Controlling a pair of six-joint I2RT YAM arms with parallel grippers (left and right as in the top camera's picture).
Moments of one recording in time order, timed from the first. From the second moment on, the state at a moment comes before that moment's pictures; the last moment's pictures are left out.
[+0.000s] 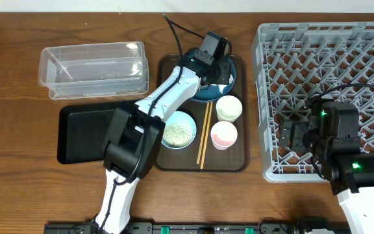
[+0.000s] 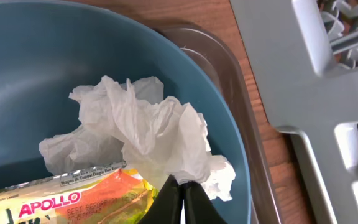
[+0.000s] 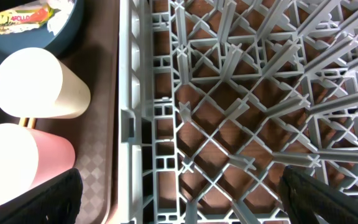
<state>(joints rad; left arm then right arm) -0.54 2.21 1.73 -0.46 0.14 -0.37 0.07 0.96 0.86 -0.81 0.00 0.15</state>
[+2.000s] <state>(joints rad) 0.02 1.77 1.72 -0.82 0.02 -0.30 0.07 0.96 0.86 -0.82 0.00 0.15</state>
